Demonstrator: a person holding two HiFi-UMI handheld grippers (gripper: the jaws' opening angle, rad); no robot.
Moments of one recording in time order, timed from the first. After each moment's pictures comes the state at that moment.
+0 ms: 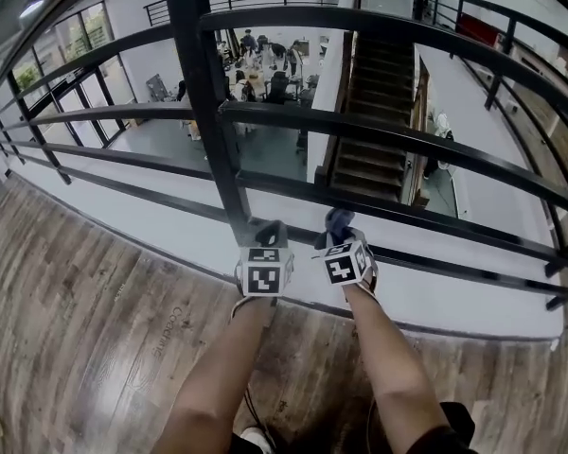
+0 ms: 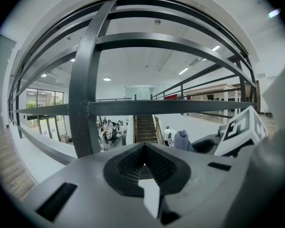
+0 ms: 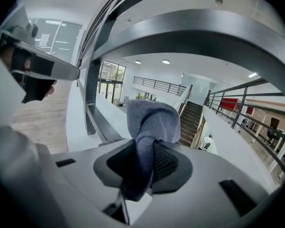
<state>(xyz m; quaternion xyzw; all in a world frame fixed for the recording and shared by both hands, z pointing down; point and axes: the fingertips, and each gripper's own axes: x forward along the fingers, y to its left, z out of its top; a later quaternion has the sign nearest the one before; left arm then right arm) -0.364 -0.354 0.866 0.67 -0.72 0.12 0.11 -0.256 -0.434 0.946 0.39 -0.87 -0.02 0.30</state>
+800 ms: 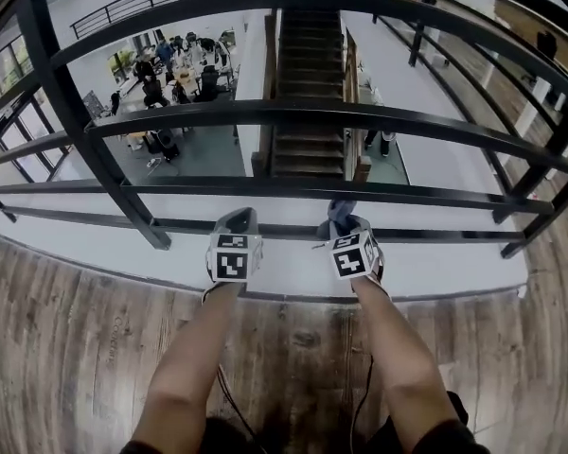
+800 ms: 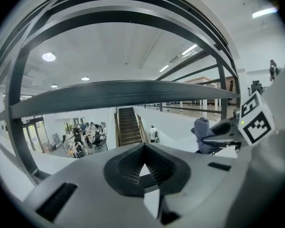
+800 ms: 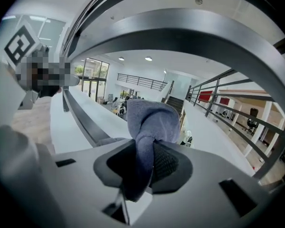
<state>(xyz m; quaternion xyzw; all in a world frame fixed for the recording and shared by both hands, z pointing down) -0.161 -0.427 0.876 0.74 -0.65 0.16 0.09 0.035 -0.475 0.936 0.48 -0.82 0.00 0.30</state>
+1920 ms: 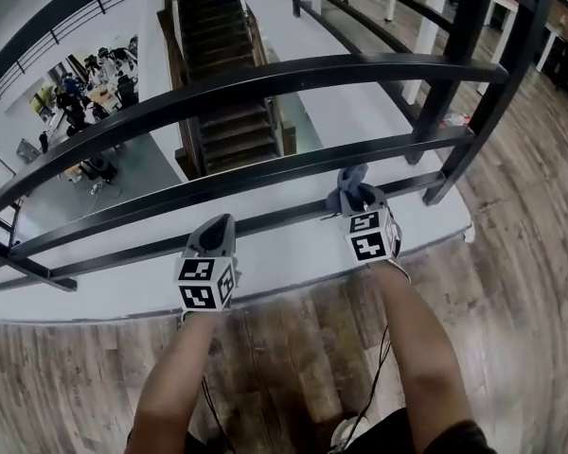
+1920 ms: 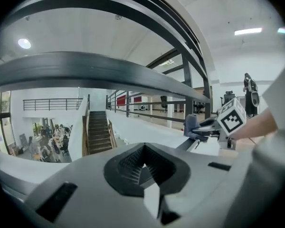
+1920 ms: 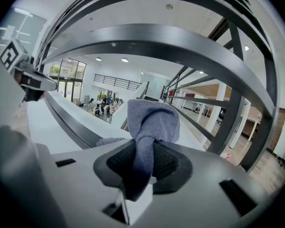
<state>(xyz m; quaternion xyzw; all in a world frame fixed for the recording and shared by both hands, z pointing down) 0.210 -0.473 0.900 0.84 -0.53 0.13 0.07 0.466 -0.522 0.935 0.60 -0.76 0.01 0.26</state>
